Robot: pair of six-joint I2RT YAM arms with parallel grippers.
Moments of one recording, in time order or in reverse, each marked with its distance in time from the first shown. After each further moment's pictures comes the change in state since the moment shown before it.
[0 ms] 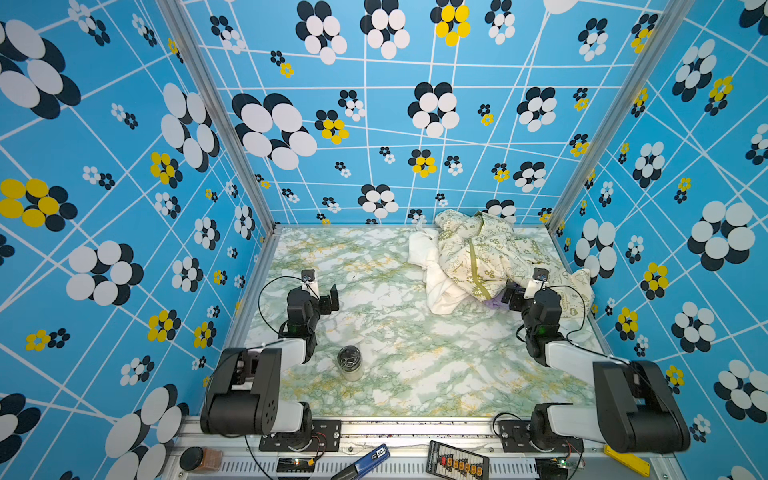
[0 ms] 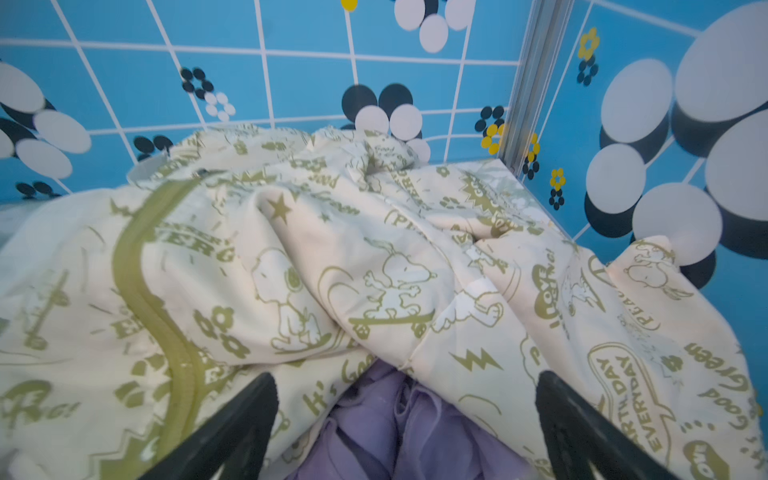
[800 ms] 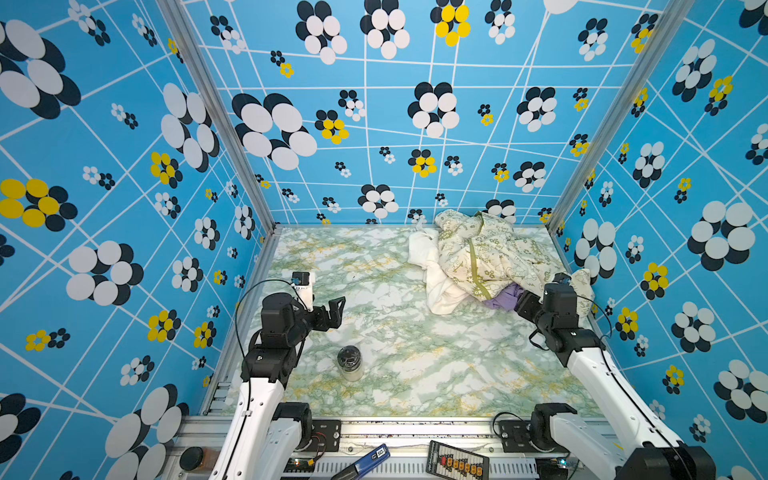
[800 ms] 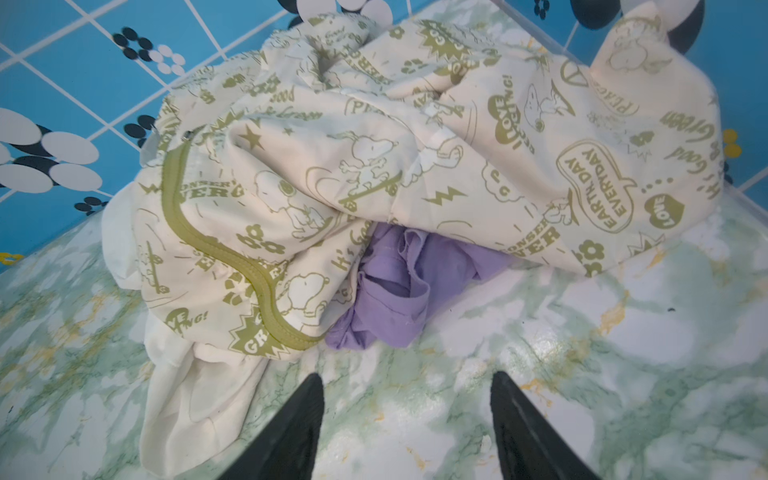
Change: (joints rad) left arm -0.010 -0.593 0.246 -1.032 0.360 -0.137; right arm 0.000 -0.225 0.237 -0.949 -0.056 0.454
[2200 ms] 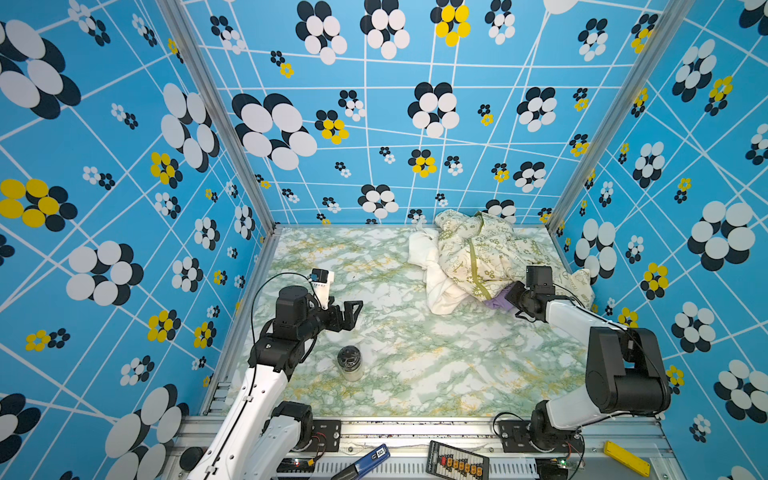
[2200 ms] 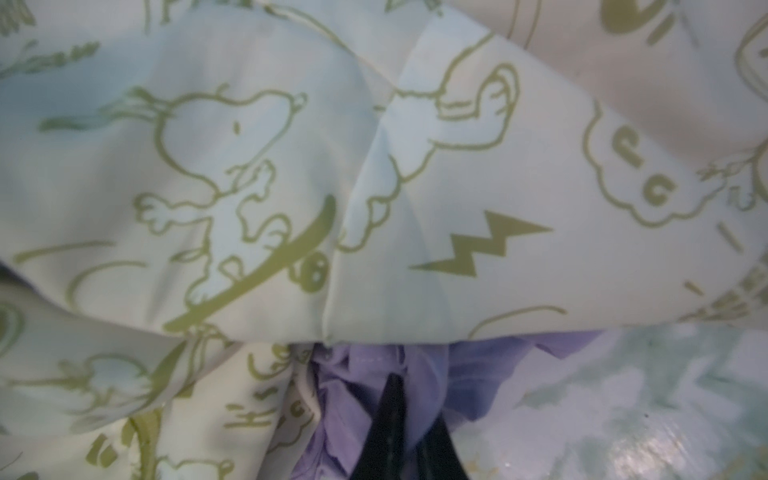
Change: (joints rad) left arm -0.138 0.079 0.044 -0.007 0.031 -0.050; right arm -0.059 0.533 0.184 0.176 -0.108 0.130
